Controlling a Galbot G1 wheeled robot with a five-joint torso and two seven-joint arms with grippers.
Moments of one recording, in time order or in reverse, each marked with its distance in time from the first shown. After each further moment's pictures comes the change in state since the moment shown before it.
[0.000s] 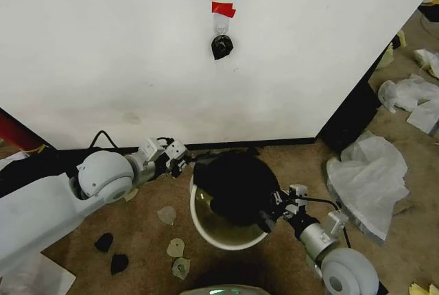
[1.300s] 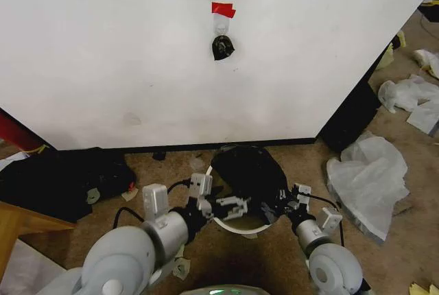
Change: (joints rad) left arm 0.497 -0.343 -0.177 -0.300 -0.525 -0.208 -0.588; right arm 0.016 0.120 0.009 -0.034 -0.108 -0.019 0.157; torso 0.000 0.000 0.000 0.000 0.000
